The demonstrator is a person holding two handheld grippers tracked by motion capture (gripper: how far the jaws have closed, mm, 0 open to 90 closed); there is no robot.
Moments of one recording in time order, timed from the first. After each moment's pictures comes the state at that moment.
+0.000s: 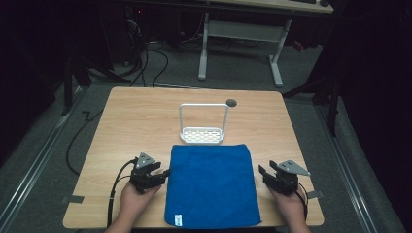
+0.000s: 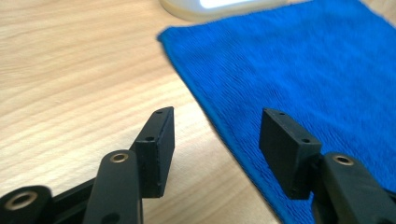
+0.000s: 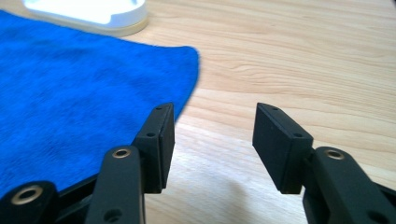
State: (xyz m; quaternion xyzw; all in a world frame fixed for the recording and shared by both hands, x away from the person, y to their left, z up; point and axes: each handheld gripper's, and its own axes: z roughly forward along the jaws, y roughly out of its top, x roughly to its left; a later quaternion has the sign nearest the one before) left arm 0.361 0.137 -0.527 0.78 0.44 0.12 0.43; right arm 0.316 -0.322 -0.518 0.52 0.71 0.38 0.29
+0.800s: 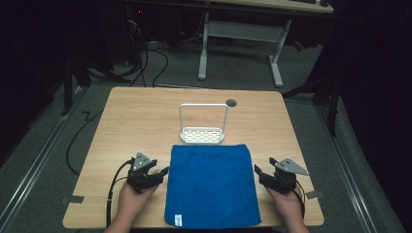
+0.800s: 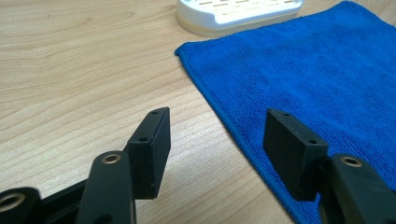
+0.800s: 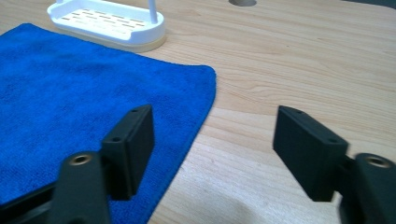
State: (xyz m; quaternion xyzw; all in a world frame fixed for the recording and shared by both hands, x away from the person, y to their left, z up) left arm 0.357 0.141 -0.525 0.77 0.43 0.16 0.44; right arm 0.319 -0.314 -0.513 0.49 0.72 0.40 0.29
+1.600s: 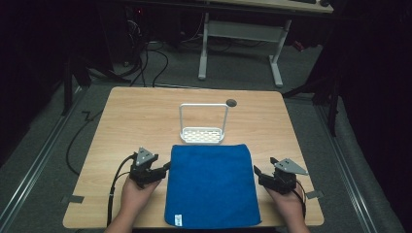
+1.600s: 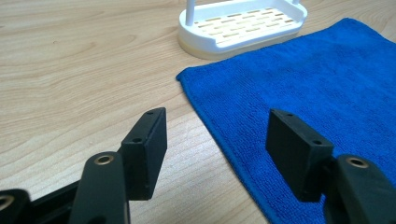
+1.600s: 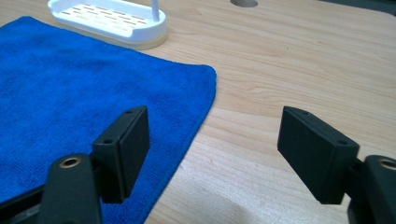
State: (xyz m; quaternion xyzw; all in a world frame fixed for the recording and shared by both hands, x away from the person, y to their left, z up) left arm 0.367 0.131 -0.514 0.77 0.44 0.17 0.44; right arm 0.318 -0.313 -0.510 0.48 0.72 0.40 0.30
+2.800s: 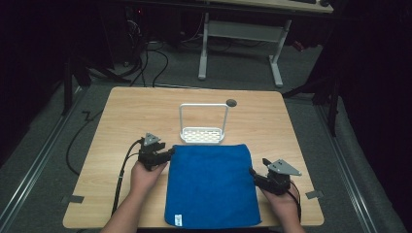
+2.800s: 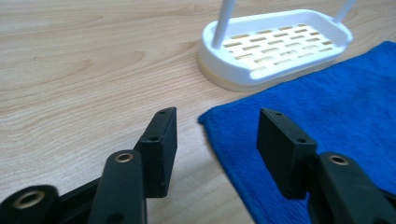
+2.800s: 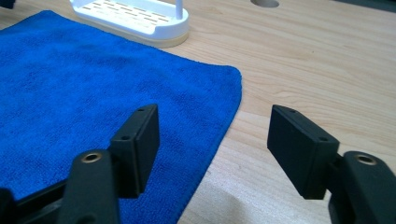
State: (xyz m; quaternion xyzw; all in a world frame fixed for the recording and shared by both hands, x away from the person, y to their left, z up) left arm 0.436 0.117 -0.529 0.77 0.45 0.13 0.43; right arm 0.318 -0.297 -0.514 0.46 0.74 0.40 0.29
